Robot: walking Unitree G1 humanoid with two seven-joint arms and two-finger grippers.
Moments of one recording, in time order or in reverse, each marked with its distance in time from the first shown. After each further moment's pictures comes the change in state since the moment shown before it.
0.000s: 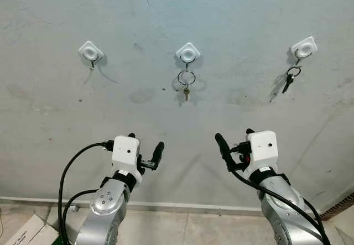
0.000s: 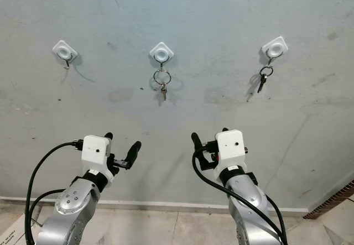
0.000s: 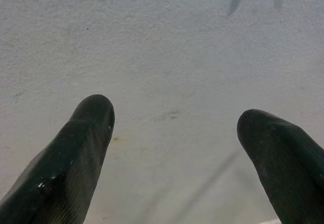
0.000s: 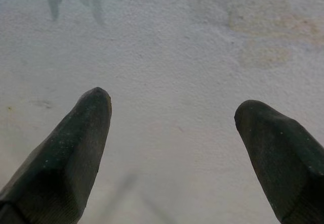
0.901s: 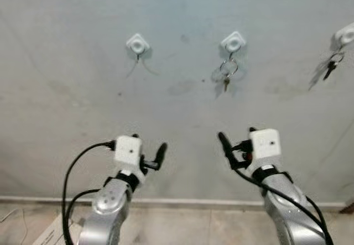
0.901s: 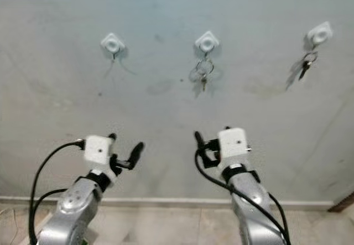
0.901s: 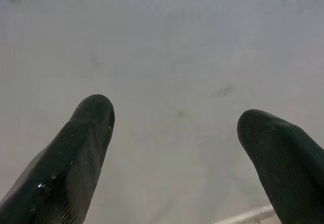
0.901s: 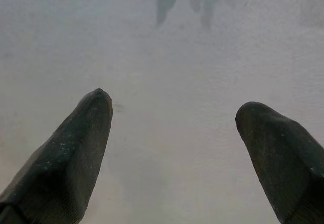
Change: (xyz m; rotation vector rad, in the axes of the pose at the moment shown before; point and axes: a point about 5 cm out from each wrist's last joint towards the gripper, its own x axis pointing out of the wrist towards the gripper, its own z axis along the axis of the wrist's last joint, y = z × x) left arm 0.002 -0.005 0.003 0.001 -0.006 -0.025; right arm 0.002 -0.006 -0.001 -0.011 0.011 -0.021
